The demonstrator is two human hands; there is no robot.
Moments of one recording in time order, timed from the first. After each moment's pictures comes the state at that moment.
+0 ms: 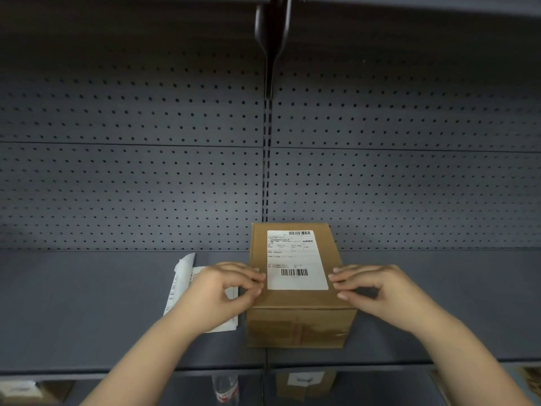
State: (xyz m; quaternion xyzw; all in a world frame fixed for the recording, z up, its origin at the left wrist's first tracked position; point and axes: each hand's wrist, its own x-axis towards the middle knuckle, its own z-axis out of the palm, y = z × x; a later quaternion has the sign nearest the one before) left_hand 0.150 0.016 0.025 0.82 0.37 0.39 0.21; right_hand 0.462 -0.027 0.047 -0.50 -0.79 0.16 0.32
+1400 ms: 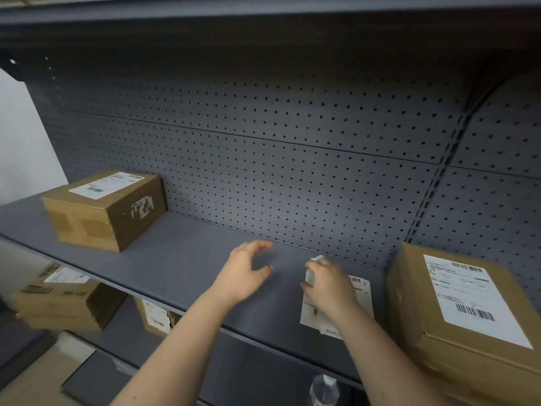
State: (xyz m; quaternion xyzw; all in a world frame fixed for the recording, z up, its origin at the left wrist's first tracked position) left_hand -0.060 0.030 -0.005 0.64 0.64 0.39 0.20; right_hand 0.132 0.075 -0.016 -0.59 -0.80 0.08 0.12
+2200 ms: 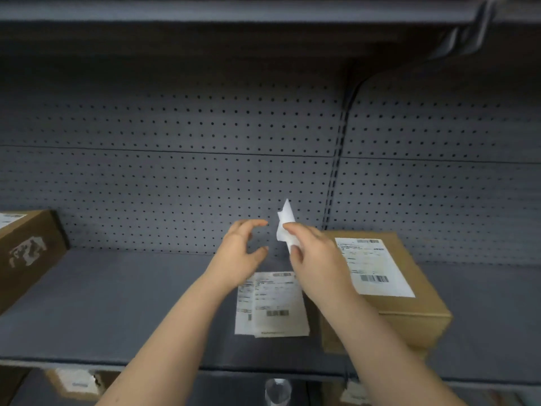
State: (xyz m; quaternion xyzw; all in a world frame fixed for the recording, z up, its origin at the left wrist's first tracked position) left_hand 0.053 0.067 0.049 0.73 0.51 0.40 0.22; right_hand 0.214 0.011 0.077 -0.56 -0.73 0.01 0.39
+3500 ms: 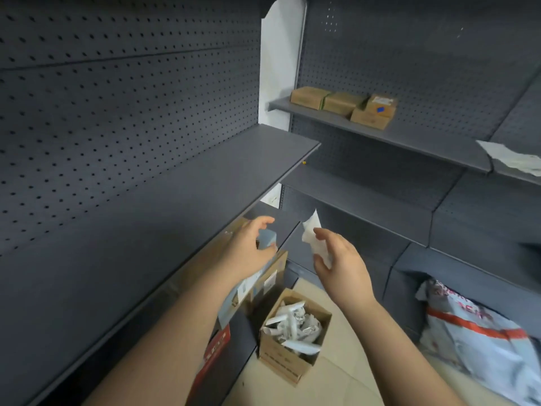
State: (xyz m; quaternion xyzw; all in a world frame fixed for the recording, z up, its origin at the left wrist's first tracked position) left_hand 0.787 -0.144 -0.045 0.88 0.14 0.12 0.43; right_hand 0.841 -0.340 -0.045 -0.90 -0.28 -0.08 0.34
